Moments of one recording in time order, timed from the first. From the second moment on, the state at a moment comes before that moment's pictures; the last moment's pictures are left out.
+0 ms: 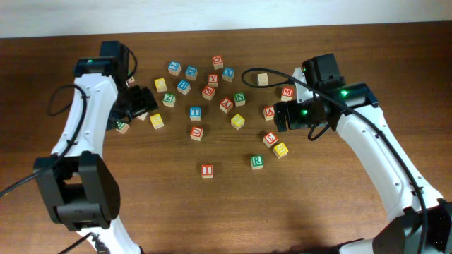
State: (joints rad) left arm 0.01 1.96 1.71 -1.21 -0.04 -0.43; right arm 0.22 1.59 1.37 -0.97 -0.10 0.09
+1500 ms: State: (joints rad) left arm -0.12 2.45 2.15 -0.91 -0.14 -0.37; right arm 0.22 1.59 1.37 -0.97 -0.09 0.09
